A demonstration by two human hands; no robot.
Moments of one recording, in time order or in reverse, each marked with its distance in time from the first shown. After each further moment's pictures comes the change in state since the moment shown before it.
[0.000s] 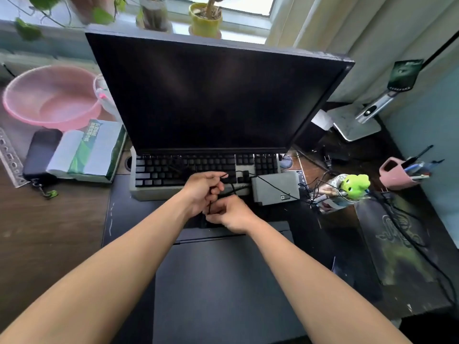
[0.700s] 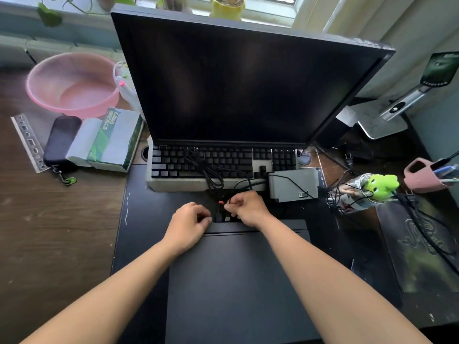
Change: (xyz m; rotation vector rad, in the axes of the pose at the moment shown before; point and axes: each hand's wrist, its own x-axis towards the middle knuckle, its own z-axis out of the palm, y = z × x) left_hand -0.053 -0.075 -0.074 1.094 0.247 0.312; right_hand 0.024 0.026 0.013 -0.045 0.171 0.122
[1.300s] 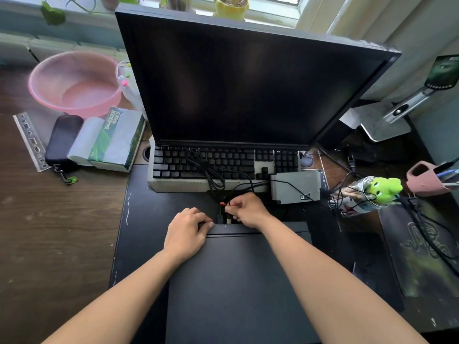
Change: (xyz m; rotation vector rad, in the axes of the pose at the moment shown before) left_hand -0.008 -0.014 0.015 0.116 0.128 0.082; right_hand 0.008 0.000 0.004 -0.020 -0.094 0.032
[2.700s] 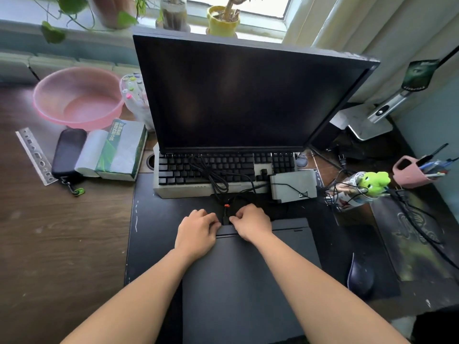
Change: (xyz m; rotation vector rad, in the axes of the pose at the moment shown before) left_hand 0.005 -0.009 0.007 0.119 -0.058 0.092; right_hand -0.043 -0.025 0.023 -0.389 0.213 0.218
